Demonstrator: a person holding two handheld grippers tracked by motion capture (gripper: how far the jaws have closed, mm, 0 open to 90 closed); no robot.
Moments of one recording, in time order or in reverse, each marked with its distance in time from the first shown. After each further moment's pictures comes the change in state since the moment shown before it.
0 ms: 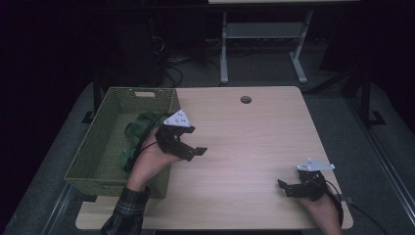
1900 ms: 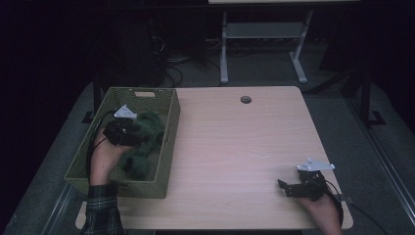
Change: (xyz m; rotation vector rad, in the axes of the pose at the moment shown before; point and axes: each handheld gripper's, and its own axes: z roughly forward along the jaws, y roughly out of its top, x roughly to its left) left arm 0.091 -0.088 -0.066 0.180 0.326 -0.224; right arm 0.000 0.000 0.000 -0.001 0.000 -0.001
